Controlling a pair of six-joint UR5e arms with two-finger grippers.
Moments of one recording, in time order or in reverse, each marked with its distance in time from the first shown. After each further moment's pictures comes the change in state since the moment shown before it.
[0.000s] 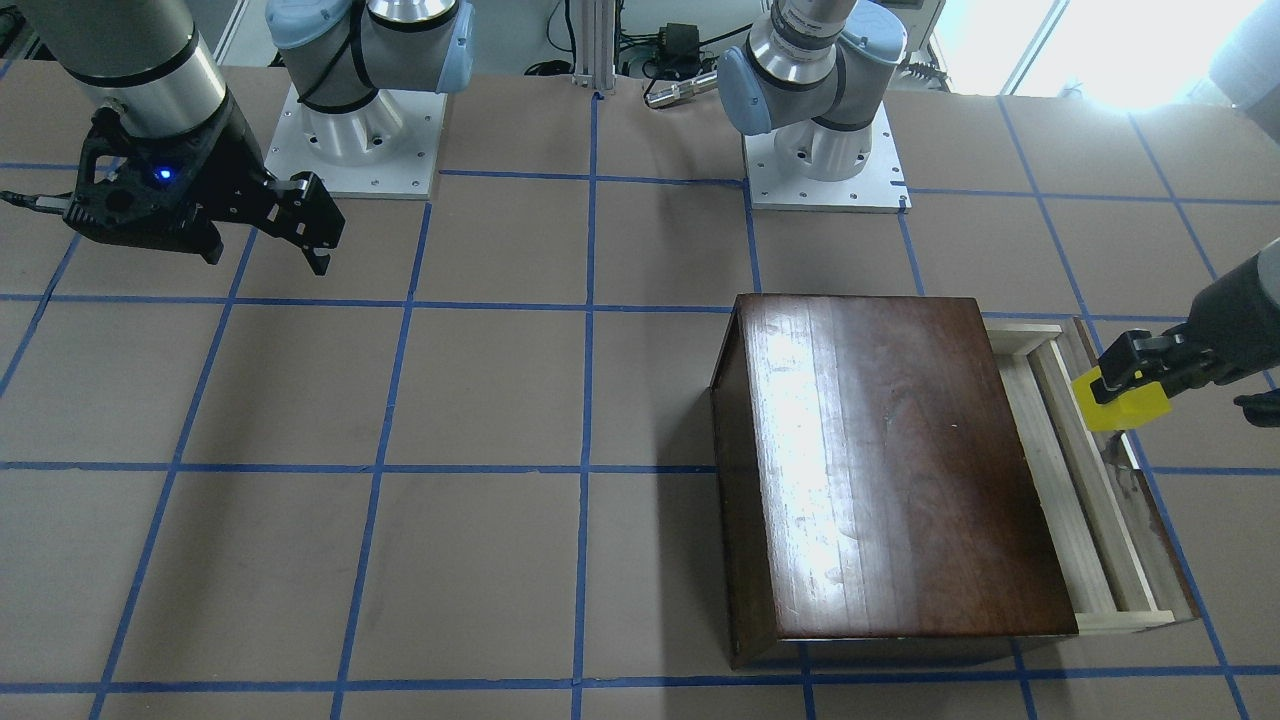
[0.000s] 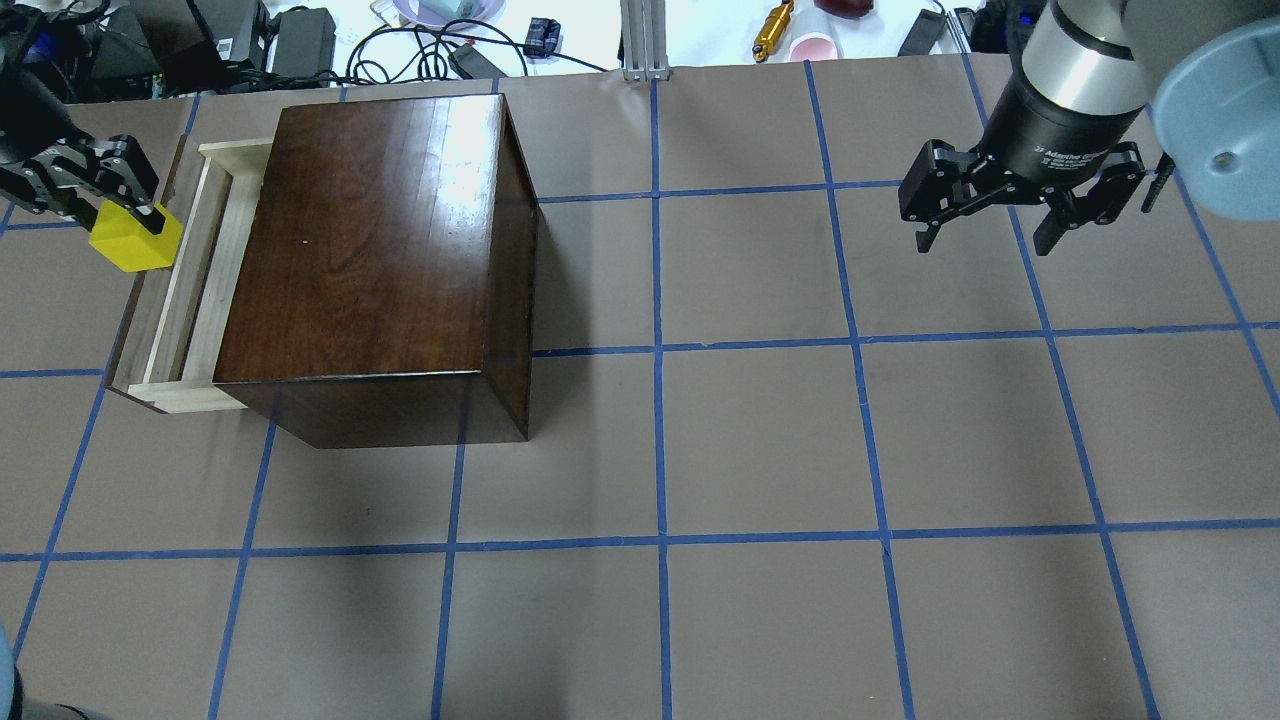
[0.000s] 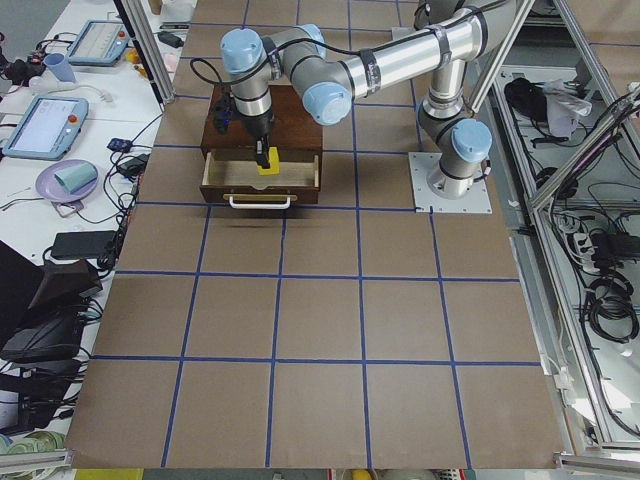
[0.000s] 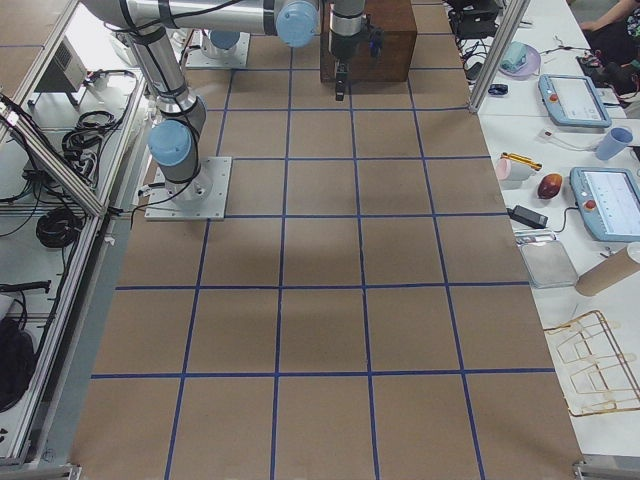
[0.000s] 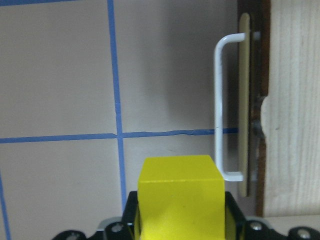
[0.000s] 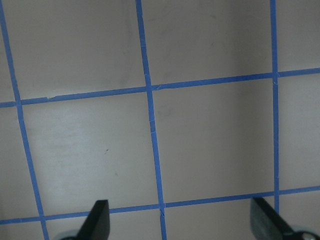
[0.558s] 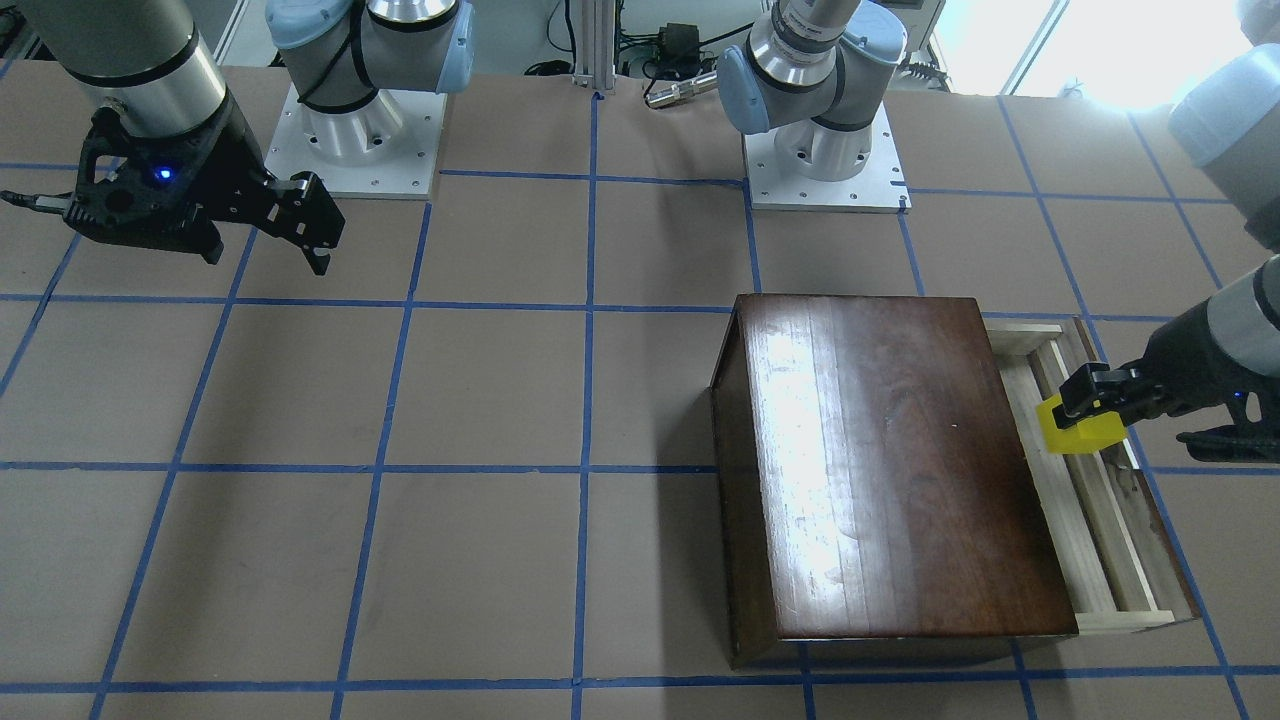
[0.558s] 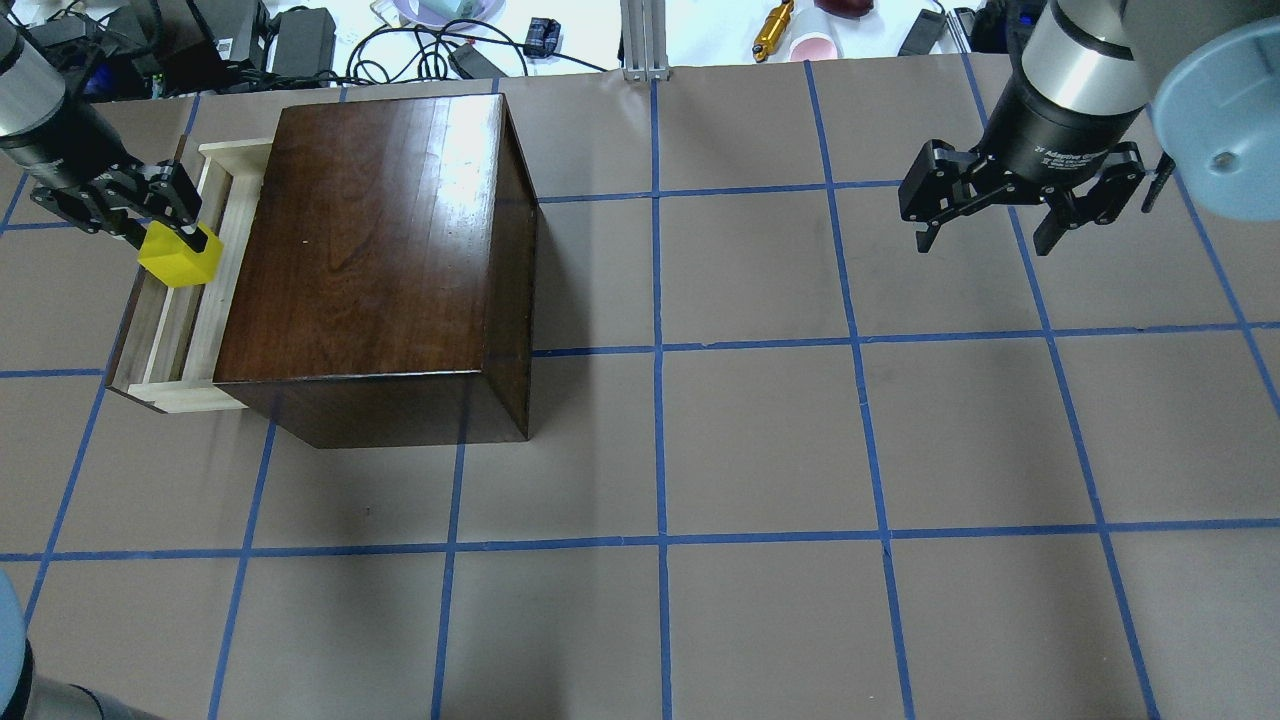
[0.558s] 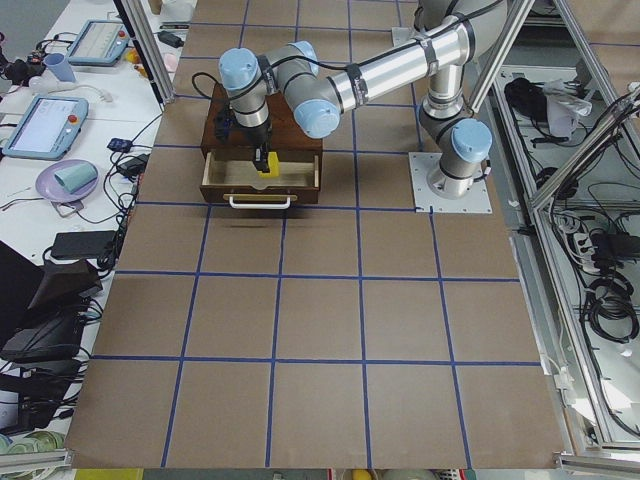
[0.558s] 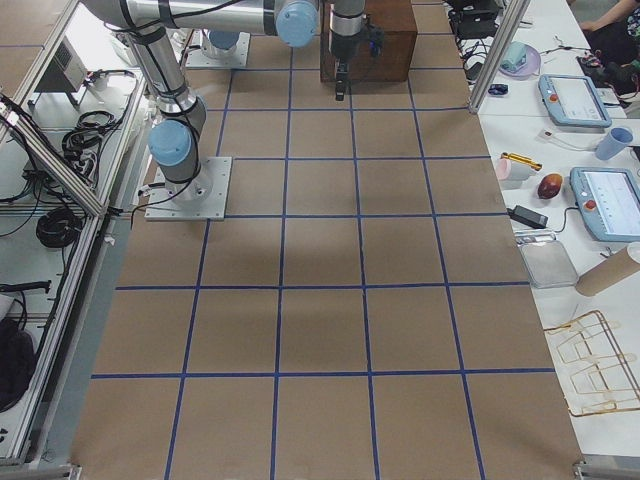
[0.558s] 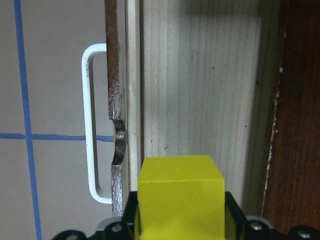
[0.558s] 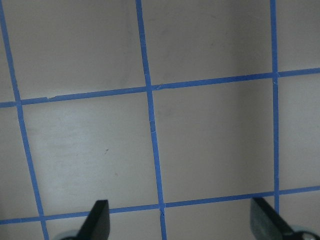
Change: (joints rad) left arm -0.007 -0.042 -0.074 0.093 -0.028 0.025; right arm 0.000 0.000 0.000 0.000 0.000 0.000
